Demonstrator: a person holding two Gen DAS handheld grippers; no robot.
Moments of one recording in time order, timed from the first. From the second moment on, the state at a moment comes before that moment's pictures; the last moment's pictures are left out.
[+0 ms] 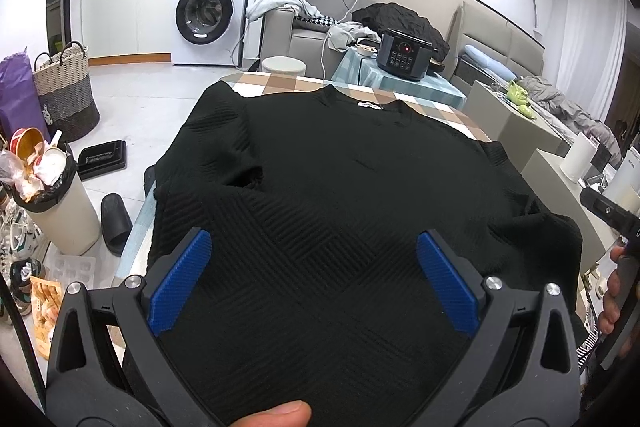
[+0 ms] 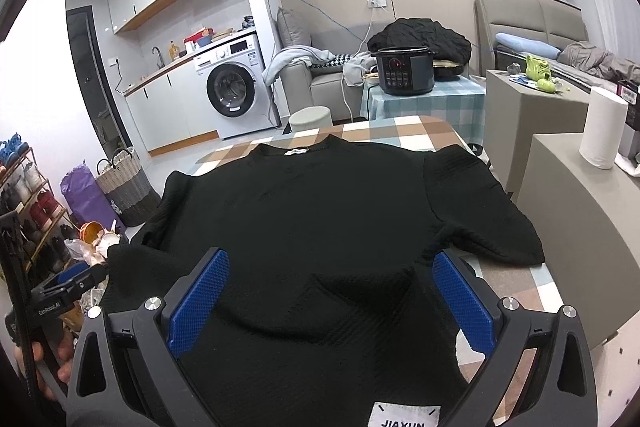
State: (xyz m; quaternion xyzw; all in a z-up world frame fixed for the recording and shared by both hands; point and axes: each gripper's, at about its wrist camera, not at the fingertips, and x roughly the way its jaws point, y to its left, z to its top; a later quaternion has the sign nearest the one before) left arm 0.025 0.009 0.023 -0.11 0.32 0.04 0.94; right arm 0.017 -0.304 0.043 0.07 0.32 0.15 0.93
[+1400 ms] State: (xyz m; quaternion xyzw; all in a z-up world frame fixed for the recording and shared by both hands) left arm 0.169 0.029 0.005 -0.08 0.37 0.04 0.92; right arm 0.105 -0.386 0.016 0.17 0.40 0.04 0.90
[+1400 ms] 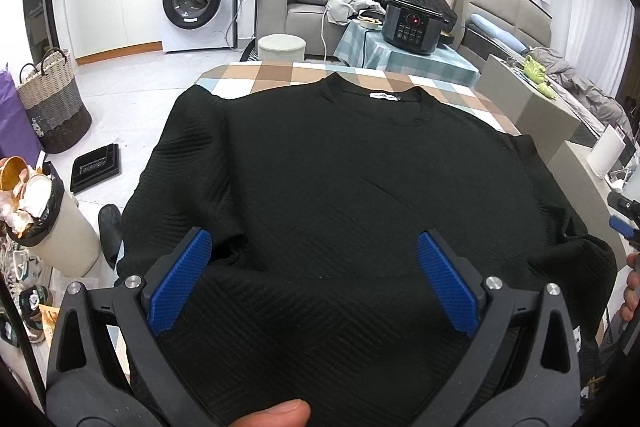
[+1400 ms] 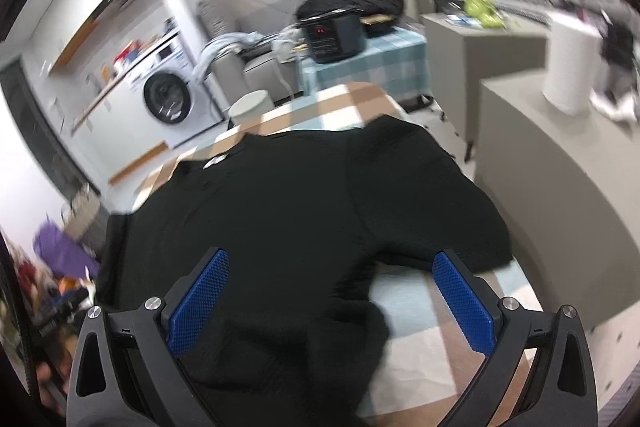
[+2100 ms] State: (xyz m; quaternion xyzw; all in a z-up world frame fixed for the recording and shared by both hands) left arm 0.179 0.023 -0.002 -0.07 0.38 0.04 0.92; right arm 0.126 -0.512 -0.068 0.43 0.43 -0.03 0.79
